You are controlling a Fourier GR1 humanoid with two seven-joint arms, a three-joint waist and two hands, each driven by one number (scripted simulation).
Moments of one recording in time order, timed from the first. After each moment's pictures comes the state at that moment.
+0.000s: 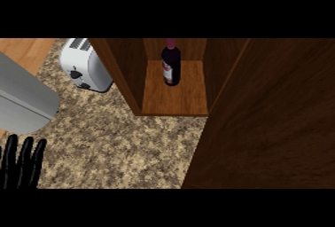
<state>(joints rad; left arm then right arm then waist) 0.38 0.69 -0.45 -2.13 0.74 0.45 -0.66 0.10 -0.02 0.50 -2.42 -0.25 0.30 0.72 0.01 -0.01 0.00</state>
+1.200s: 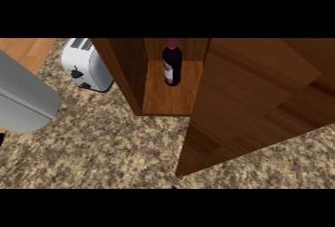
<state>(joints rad) 0.49 0.80 -0.14 -2.10 0.93 0.17 -0.58 -0.17 -0.12 0.87 -2.39 0.12 -0.23 0.71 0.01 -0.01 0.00</state>
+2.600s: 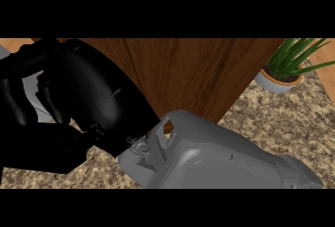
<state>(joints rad) 0.35 0.69 -0.13 -2.06 0.89 0.20 -0.46 -1.17 -0.01 0.56 -1.54 -0.20 -0.44 0.56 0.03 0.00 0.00</state>
